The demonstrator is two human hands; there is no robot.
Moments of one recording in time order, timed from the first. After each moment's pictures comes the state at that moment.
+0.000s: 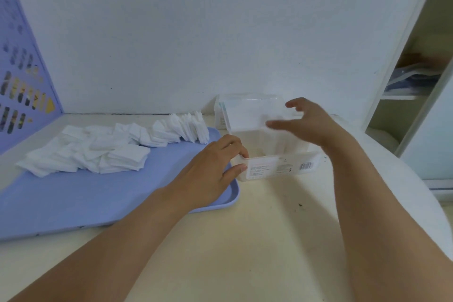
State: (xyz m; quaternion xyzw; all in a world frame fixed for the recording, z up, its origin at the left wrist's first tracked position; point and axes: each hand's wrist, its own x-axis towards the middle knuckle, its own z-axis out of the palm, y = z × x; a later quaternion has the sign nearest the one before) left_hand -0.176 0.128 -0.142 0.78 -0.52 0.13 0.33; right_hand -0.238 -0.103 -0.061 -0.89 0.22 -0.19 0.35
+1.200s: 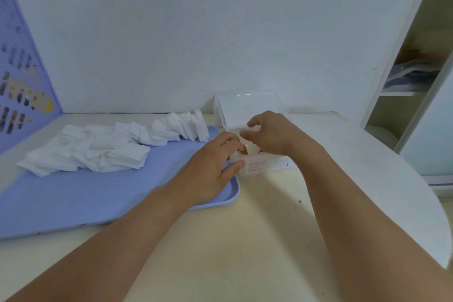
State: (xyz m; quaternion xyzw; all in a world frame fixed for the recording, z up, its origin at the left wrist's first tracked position) left_hand -0.177 0.130 -0.142 0.77 -0.51 0.11 0.36; right_hand -0.221 -0.047 -0.072 -0.96 0.12 -0.09 0.25
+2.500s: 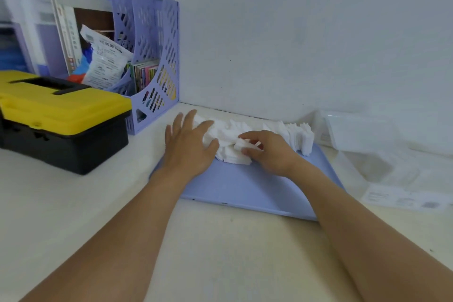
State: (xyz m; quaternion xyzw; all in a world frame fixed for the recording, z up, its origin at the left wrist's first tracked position) left_hand -0.117 0.350 -0.134 0.95 -0.11 0.20 0.23; right_hand -0.131 0.137 -0.112 -0.95 -0.11 -0.06 0.29
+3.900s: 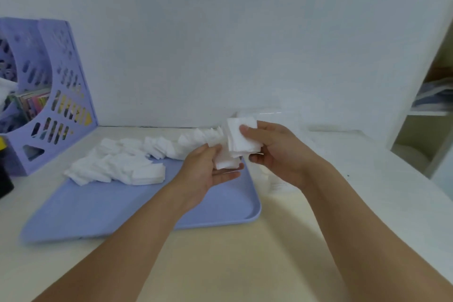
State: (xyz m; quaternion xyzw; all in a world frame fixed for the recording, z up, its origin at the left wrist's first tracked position) left_hand -0.182 0.157 -0.096 0.58 -0.09 -0.17 0.79; right_hand -0.229 -0.009 -0.061 -0.68 -0.03 -0.03 0.73
